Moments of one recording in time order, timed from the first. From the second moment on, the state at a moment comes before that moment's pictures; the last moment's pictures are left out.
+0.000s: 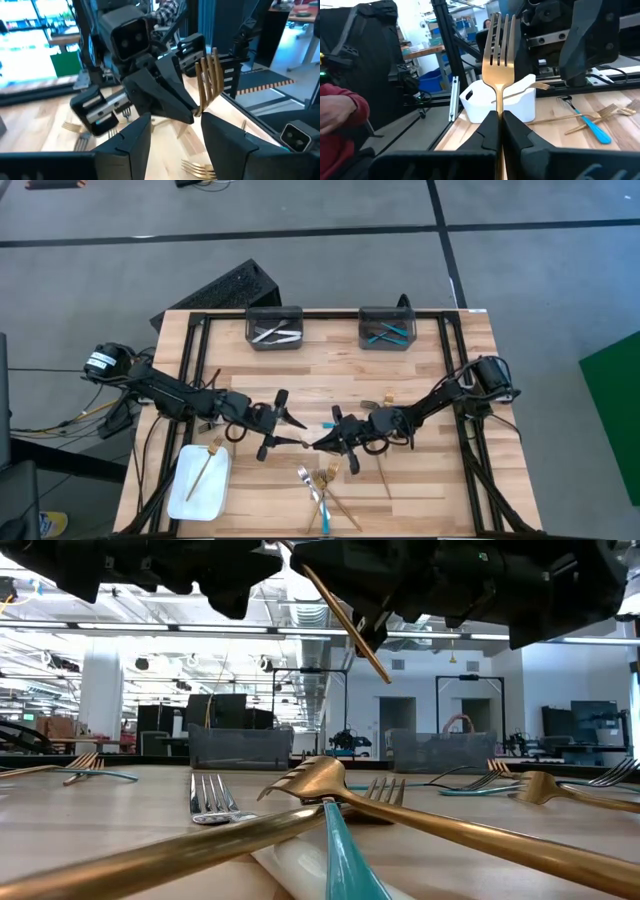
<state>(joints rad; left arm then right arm) -0.25 1.34 0.51 0.71 0.03 0.07 0.29 1.87 0.76 1.18 0.02 0.23</state>
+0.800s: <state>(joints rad) -0.21 1.52 0.60 0.78 0.29 0.17 0.27 1.87 0.76 1.18 -0.04 0.24</state>
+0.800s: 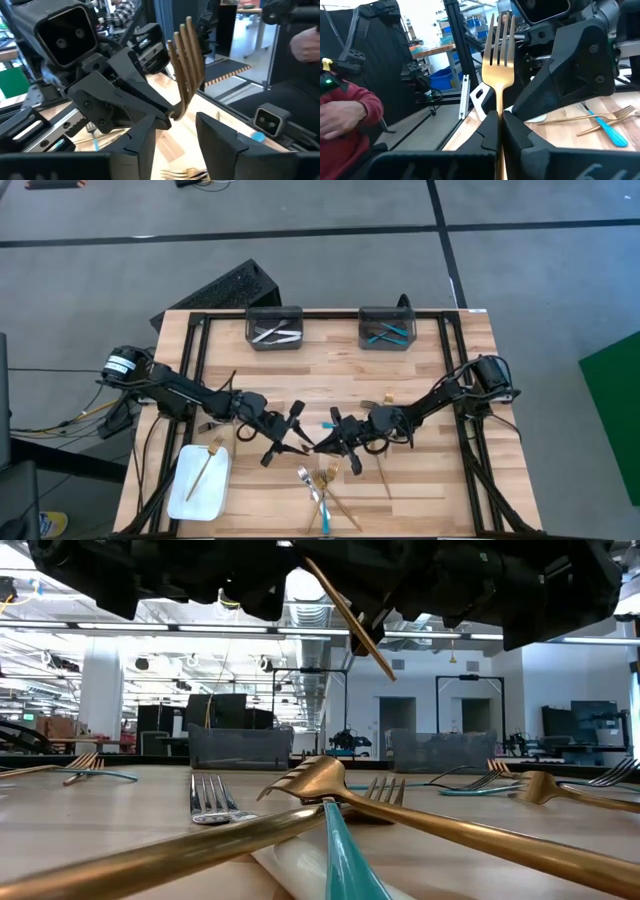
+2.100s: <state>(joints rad) -0.30 1.16 0.87 -0.43 -0.16 -0.21 0.27 1.87 0.76 1.20 0.38 0.32</state>
